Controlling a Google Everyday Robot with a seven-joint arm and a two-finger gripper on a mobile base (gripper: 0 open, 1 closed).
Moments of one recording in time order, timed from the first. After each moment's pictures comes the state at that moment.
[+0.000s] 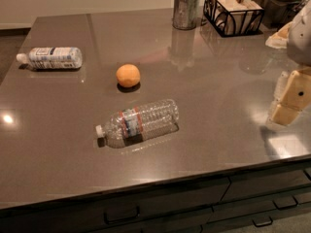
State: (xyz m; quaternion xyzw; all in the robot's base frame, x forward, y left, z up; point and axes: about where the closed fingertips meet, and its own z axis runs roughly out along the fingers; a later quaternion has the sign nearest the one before) arm 0.438 -0.214 0.985 -0.60 0.78 -0.05 0.17
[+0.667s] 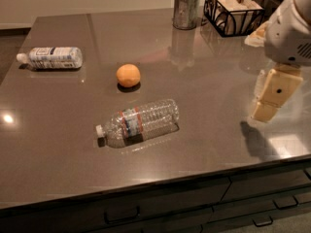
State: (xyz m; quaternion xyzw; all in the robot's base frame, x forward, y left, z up) arm 0.448 -0.185 0.982 -0.63 0.76 -0.03 0.18
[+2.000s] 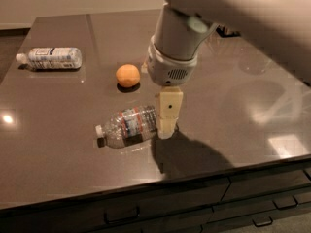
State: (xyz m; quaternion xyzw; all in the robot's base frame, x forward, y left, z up) arm 0.483 -0.006 0.902 -0.77 0.62 0.03 0.14
